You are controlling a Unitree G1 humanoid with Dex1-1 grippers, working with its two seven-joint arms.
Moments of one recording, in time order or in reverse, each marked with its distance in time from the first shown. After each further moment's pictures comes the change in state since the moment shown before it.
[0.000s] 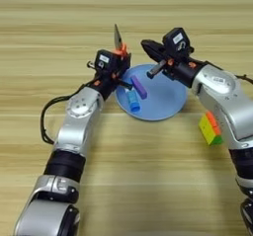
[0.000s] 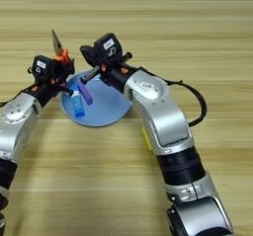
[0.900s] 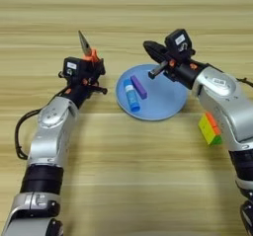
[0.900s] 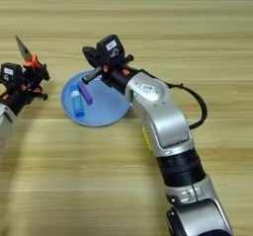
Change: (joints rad) left arm 0.115 0.081 0.104 -0.098 -0.089 0.074 -0.015; right arm 0.014 0.008 -0.004 0.005 0.013 -0.001 -0.017
